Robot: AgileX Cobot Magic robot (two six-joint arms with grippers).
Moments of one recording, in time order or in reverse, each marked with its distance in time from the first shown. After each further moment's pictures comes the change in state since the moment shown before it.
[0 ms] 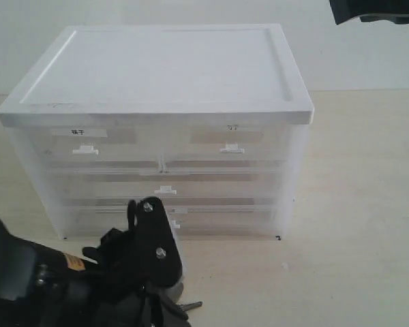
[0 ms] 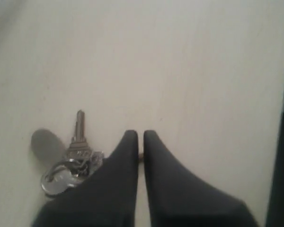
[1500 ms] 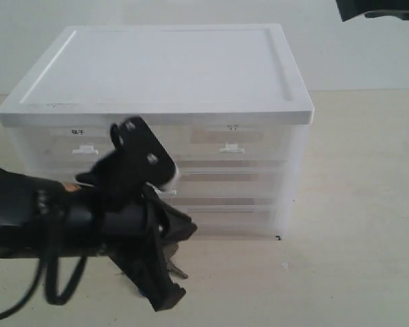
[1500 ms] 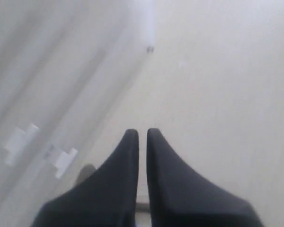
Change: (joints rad) left arm 0.091 -0.034 -0.096 0.003 -0.154 -0.038; right arm 0.000 -0.030 0.001 0.007 0.002 -0.024
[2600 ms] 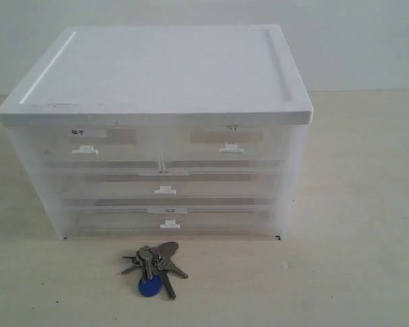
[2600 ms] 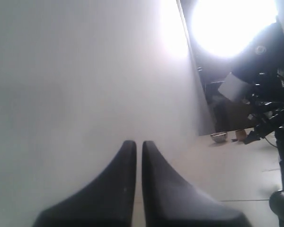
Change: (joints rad) left arm -0.007 -1.402 0.128 0.032 0.250 -0.053; right arm 0.000 -1.151 0.446 0.065 -0.179 -0.013
